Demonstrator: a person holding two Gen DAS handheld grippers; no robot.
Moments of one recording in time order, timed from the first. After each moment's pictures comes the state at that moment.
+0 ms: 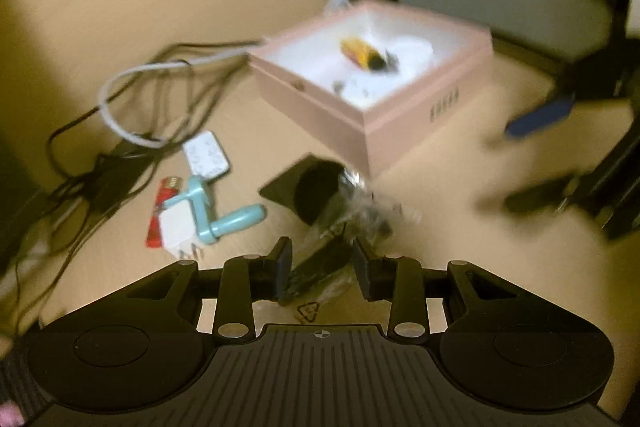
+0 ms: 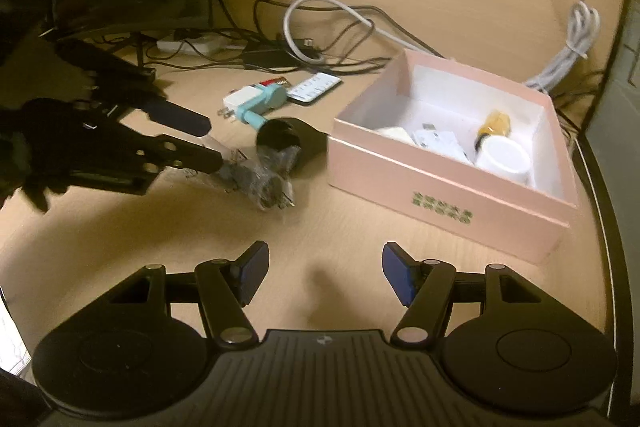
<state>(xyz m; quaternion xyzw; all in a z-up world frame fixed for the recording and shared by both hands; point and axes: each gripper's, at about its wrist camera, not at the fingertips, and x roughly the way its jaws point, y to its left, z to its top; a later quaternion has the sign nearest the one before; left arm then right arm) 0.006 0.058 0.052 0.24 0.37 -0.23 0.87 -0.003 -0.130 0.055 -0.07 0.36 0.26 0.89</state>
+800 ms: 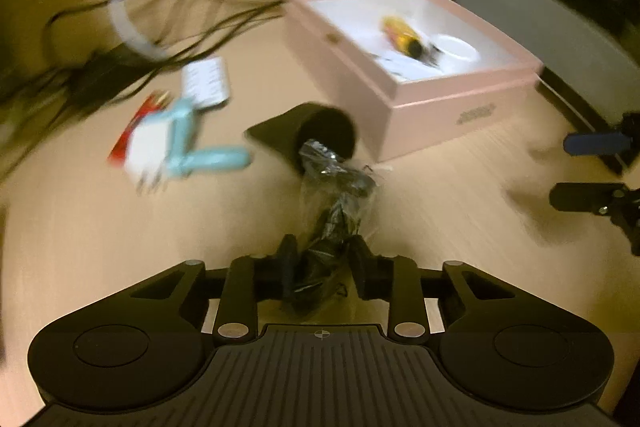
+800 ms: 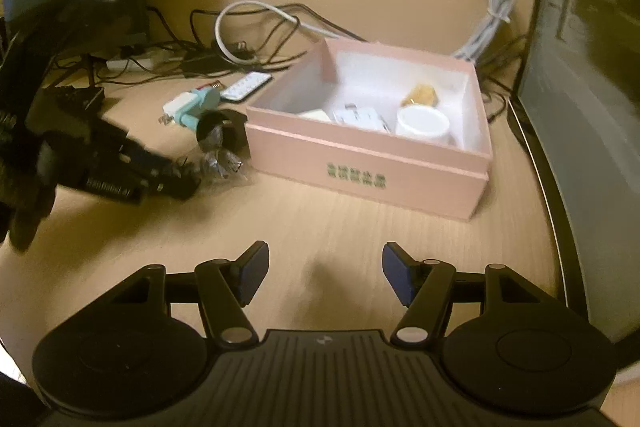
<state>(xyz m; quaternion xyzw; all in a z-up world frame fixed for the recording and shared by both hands) 0.016 0.072 0.027 0.06 0.44 -0.16 0.88 -0.007 -0.172 0.054 -0.04 0.37 0.20 0.91</state>
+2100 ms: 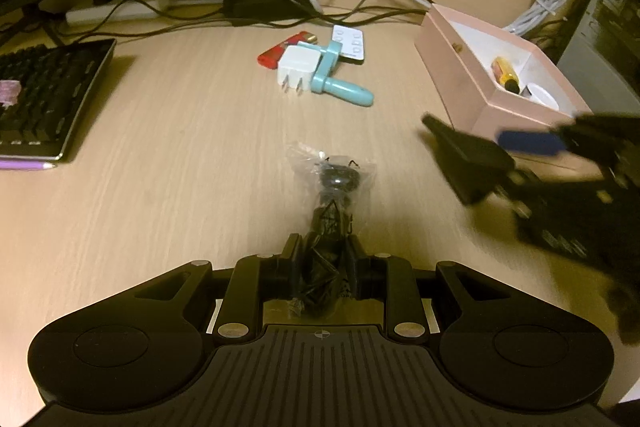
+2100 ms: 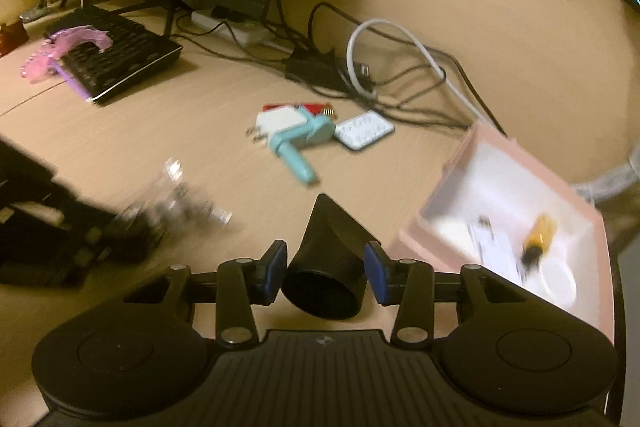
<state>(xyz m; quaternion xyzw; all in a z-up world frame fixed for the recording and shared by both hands) -0.049 0.115 0.032 -0.07 0.44 -0.01 0.90 0.030 -0.049 0.058 -0.20 0.32 0.30 0.88</state>
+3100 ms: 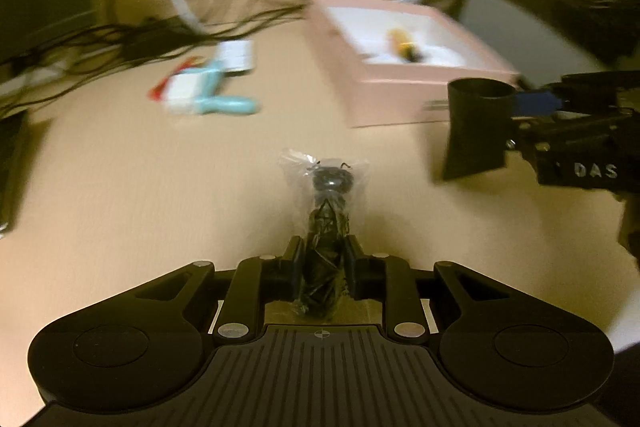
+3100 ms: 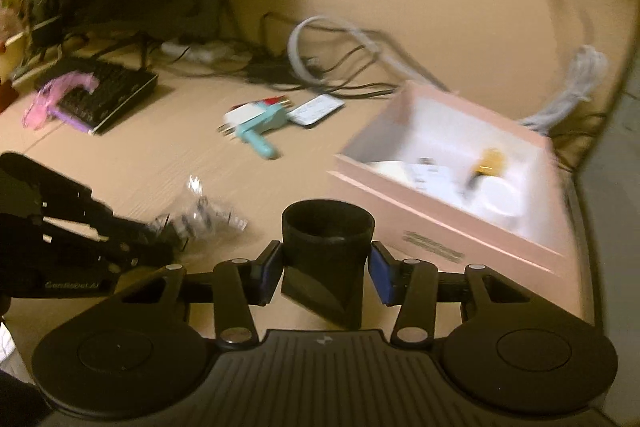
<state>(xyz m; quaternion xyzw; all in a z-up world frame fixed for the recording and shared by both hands) -0.060 0.065 0.046 0.01 0.42 -0.14 0.89 -0.005 -0.121 0.084 -0.11 0.34 0.25 0.90</state>
